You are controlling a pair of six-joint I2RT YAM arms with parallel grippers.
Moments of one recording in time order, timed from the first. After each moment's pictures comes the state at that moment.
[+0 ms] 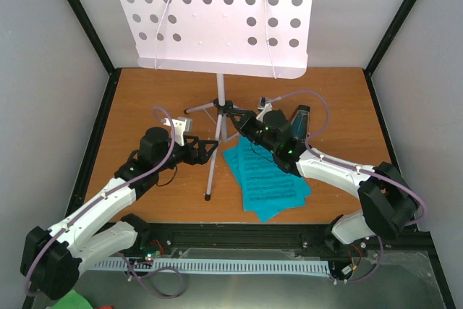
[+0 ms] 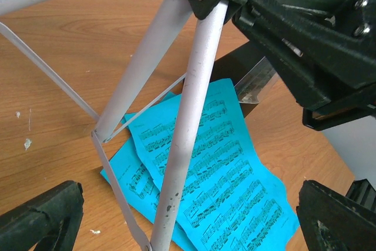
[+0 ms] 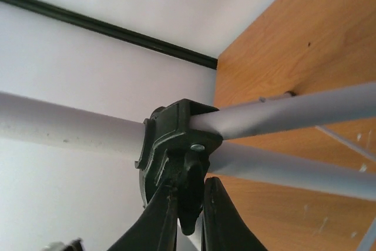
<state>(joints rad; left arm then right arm) -0.52 0.92 0.58 -0.06 0.30 -0.48 0.75 1.45 0.85 0.44 -0.05 1.27</state>
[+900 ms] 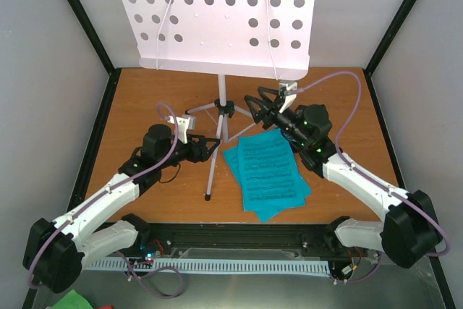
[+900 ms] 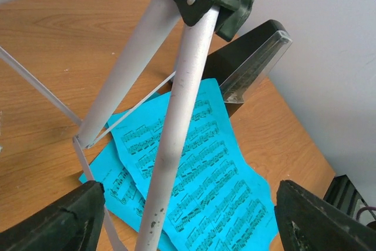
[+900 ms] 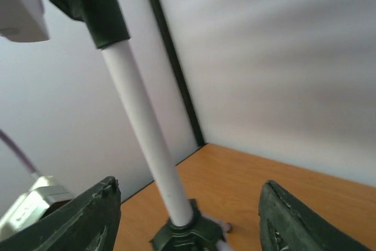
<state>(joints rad) -0.52 0.97 0.60 -0.01 0.36 -0.50 0.57 1.19 0.79 0.56 -0.26 0.33</state>
